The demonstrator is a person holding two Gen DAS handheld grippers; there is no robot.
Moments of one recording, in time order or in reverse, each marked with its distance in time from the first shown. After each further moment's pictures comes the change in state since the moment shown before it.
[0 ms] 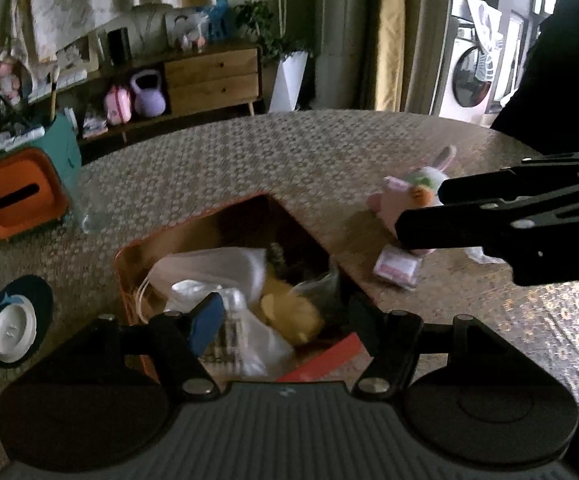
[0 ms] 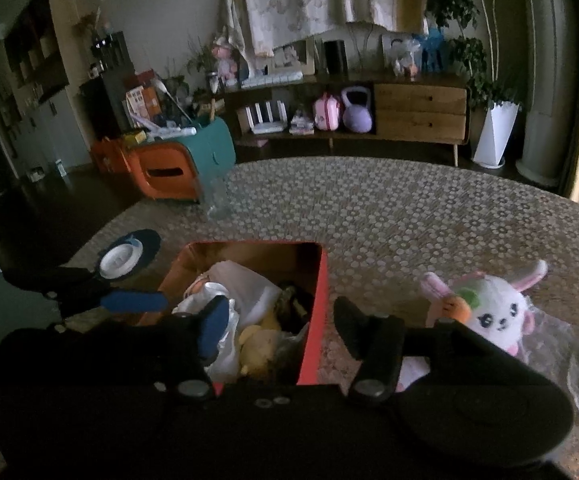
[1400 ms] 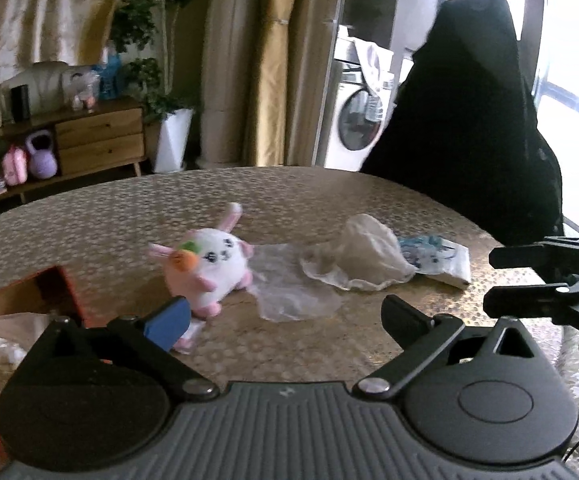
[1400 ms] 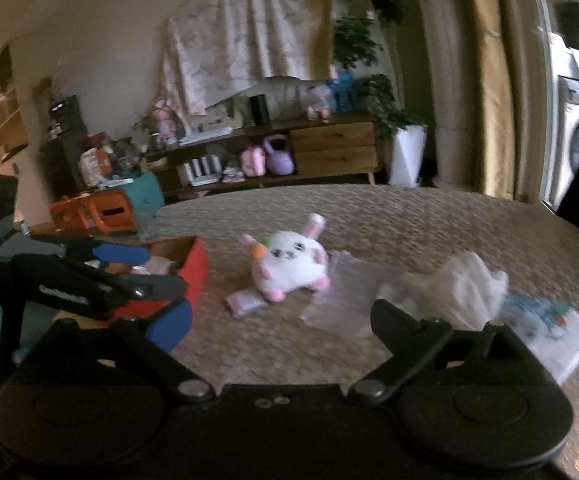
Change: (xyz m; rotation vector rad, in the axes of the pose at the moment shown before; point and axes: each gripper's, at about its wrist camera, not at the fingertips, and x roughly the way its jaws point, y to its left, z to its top) left arm -0.017 -0.164 0.005 0.081 -0.174 -0.292; right arm -0.190 -0.123 -0.115 0.128 -0.158 -0.163
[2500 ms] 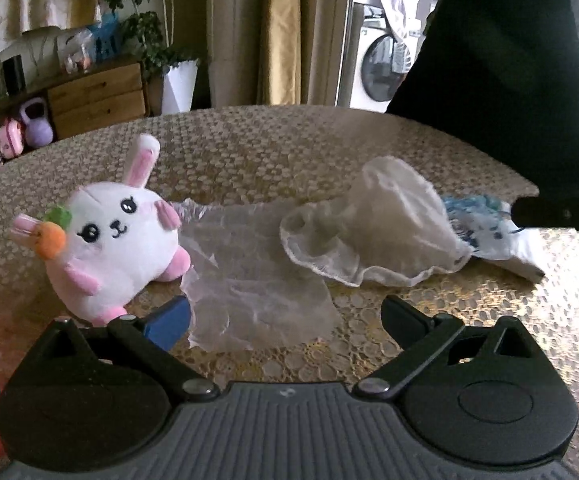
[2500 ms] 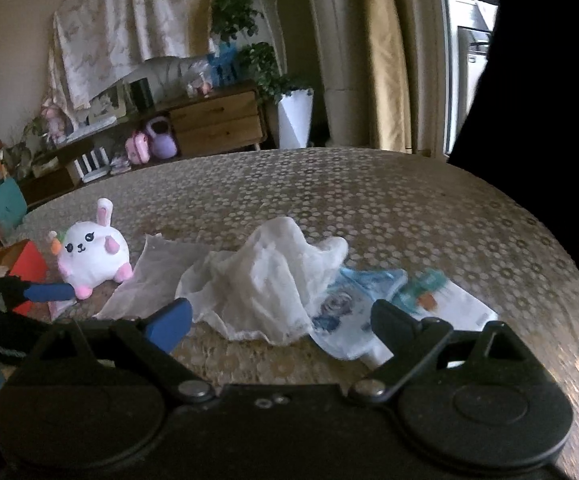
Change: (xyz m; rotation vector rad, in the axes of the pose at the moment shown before) left arm 0.179 -0.045 -0.009 -0.005 0.141 0.113; right arm 0.069 -0.152 -0.004 0.101 0.070 -0.232
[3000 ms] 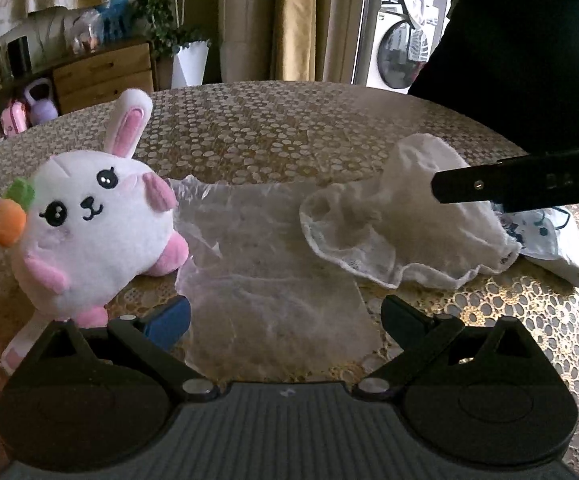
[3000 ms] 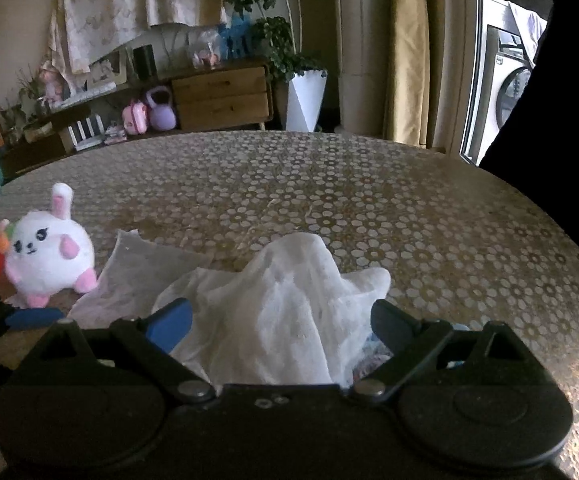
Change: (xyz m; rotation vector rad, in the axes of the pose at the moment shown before) left arm 0.043 0.010 -0.001 -0.025 0.042 0.025; right arm 0.096 0.021 0.024 -0.082 0.064 -0.029
